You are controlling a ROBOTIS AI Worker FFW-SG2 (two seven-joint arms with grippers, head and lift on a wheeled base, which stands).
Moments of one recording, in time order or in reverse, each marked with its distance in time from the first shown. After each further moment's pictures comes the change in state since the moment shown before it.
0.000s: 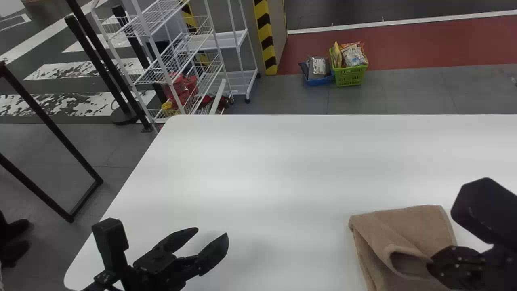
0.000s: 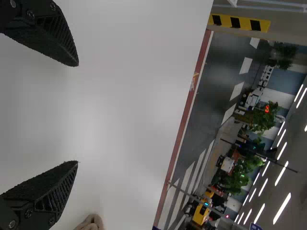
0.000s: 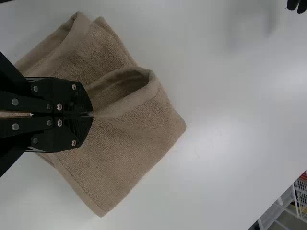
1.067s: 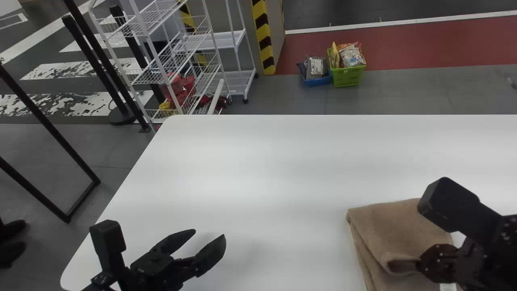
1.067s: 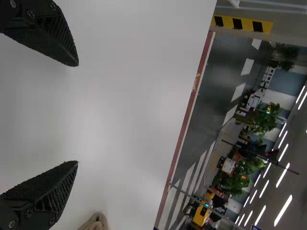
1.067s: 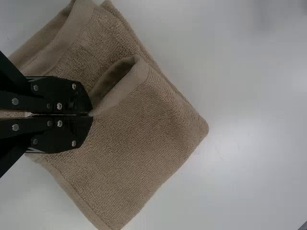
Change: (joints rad) left arm -0.003 0.000 0.002 0.012 0.001 0.000 -0.001; right arm -0.094 0.059 0.044 0.201 0.042 -0.011 0.000
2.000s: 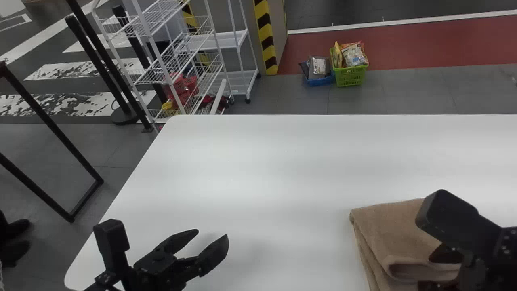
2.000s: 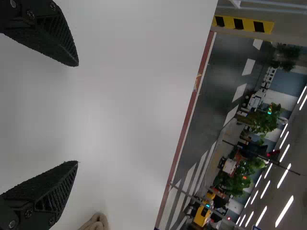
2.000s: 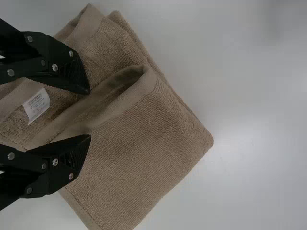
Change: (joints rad) left arm 0.001 0.000 0.000 -0.005 -0.002 0.009 0.001; right arm 0.023 -0.017 0.038 -0.019 0.052 0.002 0.000
